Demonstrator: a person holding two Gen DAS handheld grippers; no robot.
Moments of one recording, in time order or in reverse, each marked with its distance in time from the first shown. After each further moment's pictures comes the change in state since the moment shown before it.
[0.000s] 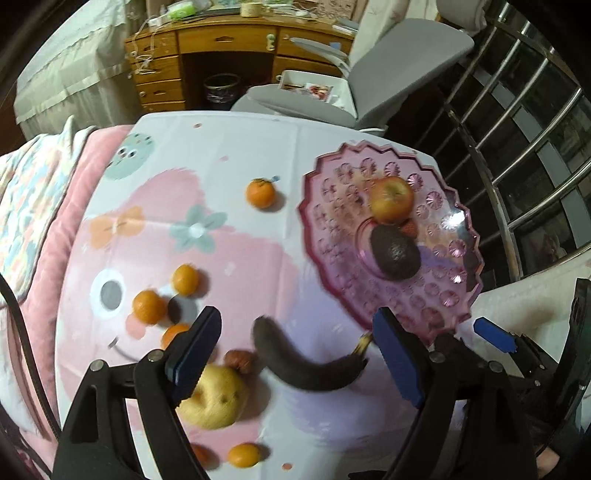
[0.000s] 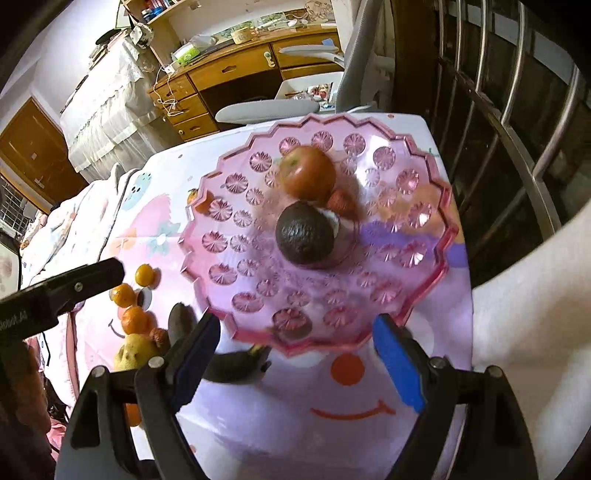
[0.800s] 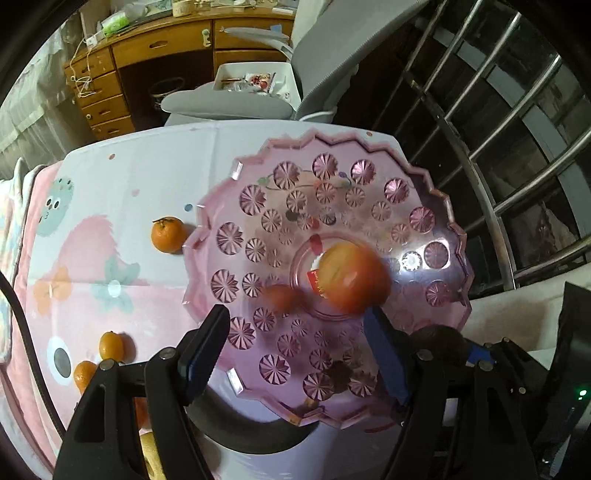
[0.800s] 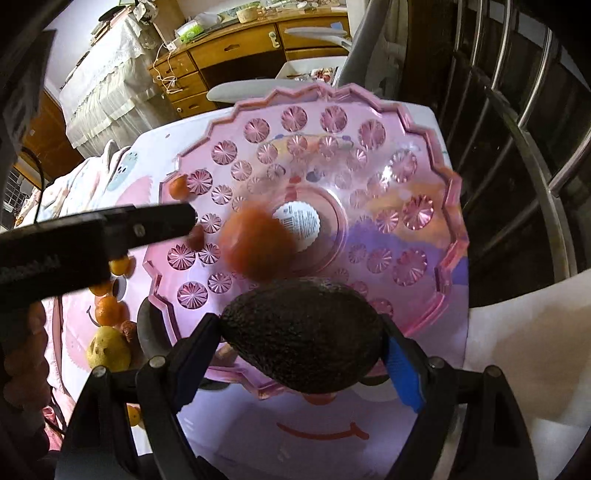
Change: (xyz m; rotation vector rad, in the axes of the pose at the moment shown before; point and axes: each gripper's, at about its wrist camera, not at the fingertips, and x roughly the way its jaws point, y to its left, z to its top) left arm 0.069 -0.083 0.058 0.154 0.058 -0.076; right arm 0.036 -0.022 0.024 -0.074 0.073 -0.026
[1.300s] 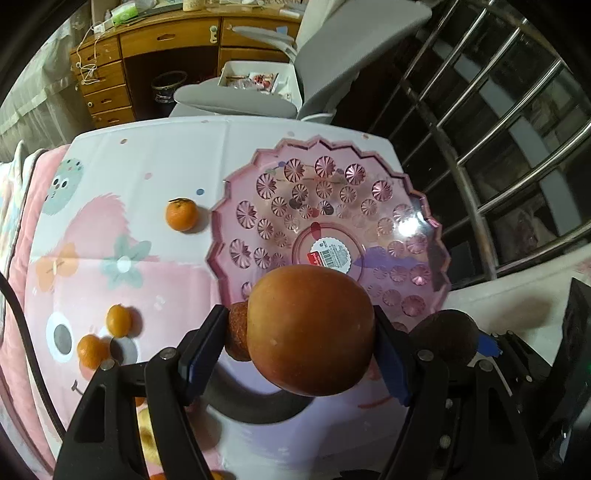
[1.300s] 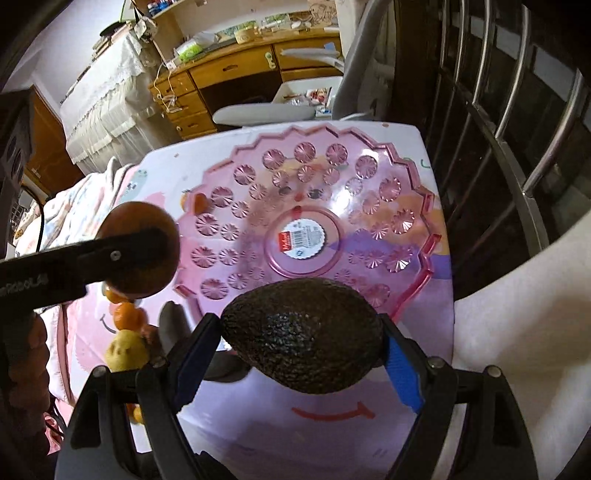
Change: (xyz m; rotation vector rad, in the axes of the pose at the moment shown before) left arm -0.022 0.014 -0.017 -0.031 0.010 -0.048; right arm -0.036 0.009 -0.011 0.014 -0.071 -0.013
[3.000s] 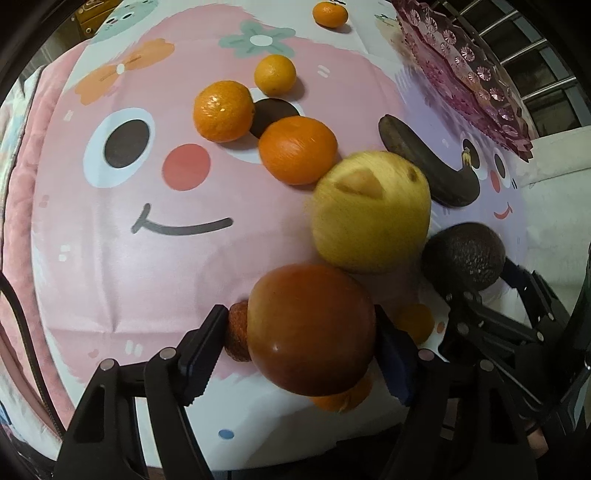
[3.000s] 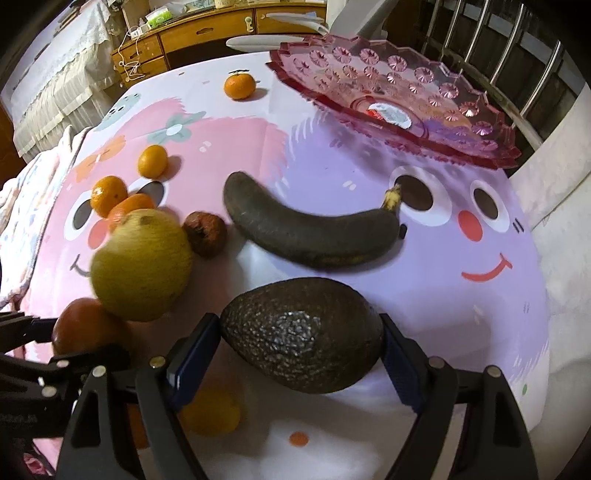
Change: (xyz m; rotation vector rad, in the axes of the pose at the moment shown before) left arm 0.017 0.197 -0.161 0.036 0.333 -0.028; right arm 0.074 0.180 -0.122 0.122 0.065 -0.239
